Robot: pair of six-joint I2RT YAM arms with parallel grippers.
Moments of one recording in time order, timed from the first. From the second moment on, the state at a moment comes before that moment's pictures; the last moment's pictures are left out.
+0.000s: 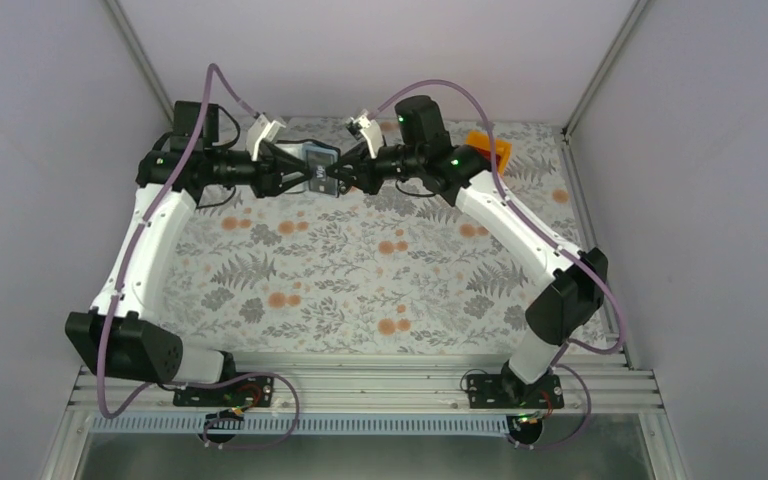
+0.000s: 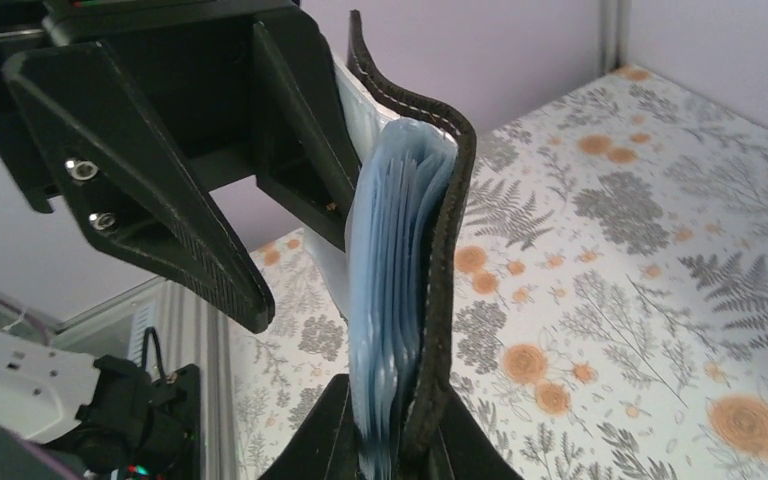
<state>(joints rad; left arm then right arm) -0.11 1.40 1.51 -0.87 0.97 0.26 0.67 1.71 1.73 -0.50 -0.66 0.04</state>
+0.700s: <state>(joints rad) -0.13 1.29 1.57 -0.84 1.19 0.21 0.65 1.59 1.69 -0.41 -0.84 0.04</state>
